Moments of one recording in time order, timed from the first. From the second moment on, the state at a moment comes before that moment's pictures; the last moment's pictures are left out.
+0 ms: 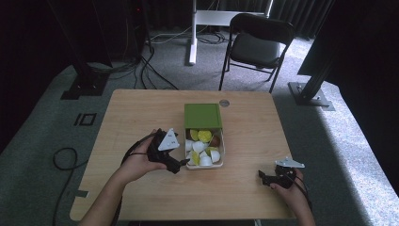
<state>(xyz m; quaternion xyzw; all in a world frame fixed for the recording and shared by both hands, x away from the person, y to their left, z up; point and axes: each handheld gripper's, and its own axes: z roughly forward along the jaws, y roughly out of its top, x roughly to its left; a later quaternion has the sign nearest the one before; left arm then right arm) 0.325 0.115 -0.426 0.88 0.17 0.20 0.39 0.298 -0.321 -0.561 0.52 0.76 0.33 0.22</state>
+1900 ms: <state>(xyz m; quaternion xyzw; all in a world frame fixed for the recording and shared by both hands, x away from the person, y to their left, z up) 0.341 0.006 -0.489 0.96 0.10 0.15 0.20 0.298 -0.321 -0.561 0.52 0.76 0.33 0.22</state>
